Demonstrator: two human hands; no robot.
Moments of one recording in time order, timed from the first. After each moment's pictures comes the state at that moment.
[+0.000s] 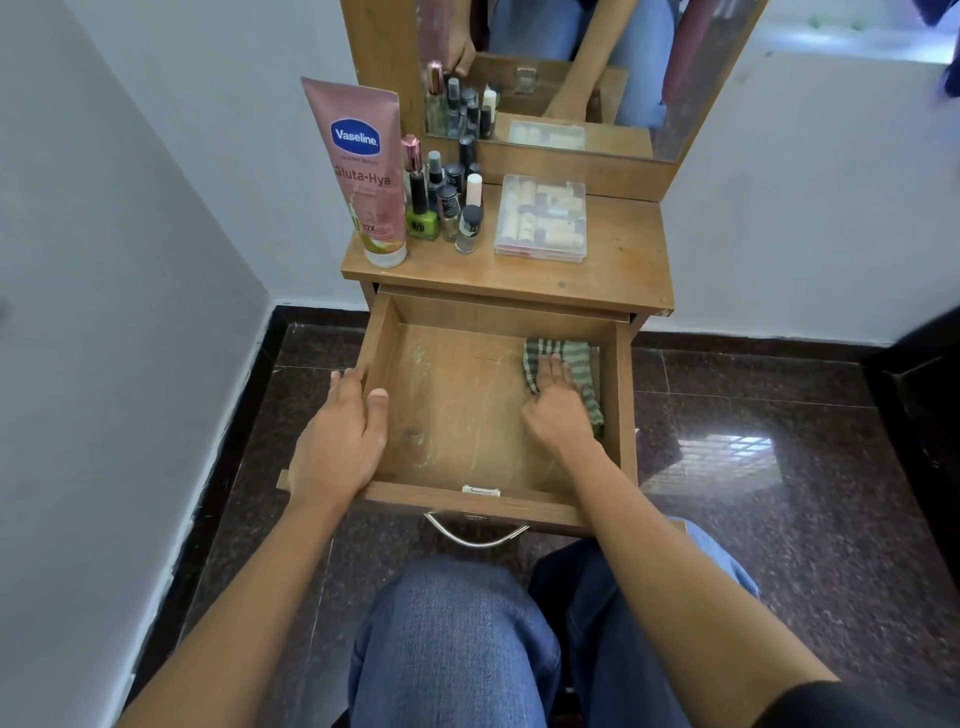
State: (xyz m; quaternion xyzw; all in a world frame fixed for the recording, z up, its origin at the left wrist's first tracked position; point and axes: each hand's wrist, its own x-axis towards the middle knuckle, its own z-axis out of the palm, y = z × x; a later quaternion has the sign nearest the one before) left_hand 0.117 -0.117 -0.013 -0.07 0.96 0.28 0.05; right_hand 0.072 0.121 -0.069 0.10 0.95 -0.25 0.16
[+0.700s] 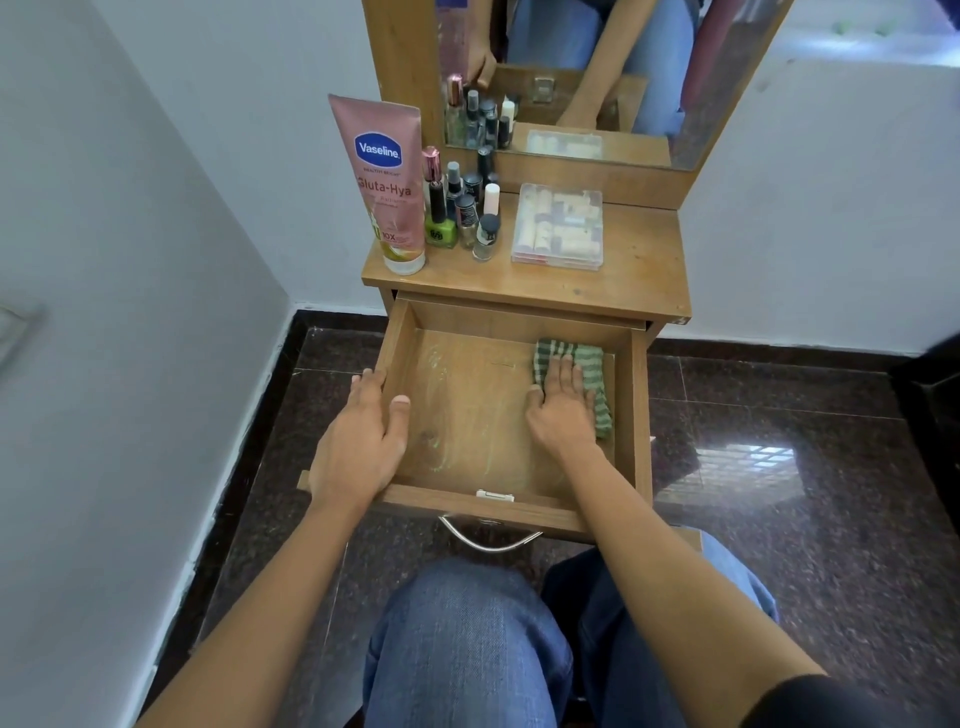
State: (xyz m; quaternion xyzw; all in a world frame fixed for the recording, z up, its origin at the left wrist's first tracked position) left_hand 0.117 -0.116 -0.015 -0.07 0.96 0.27 0.06; right_hand 0.069 0.112 -0.075 0.11 0.96 -0.22 0.16
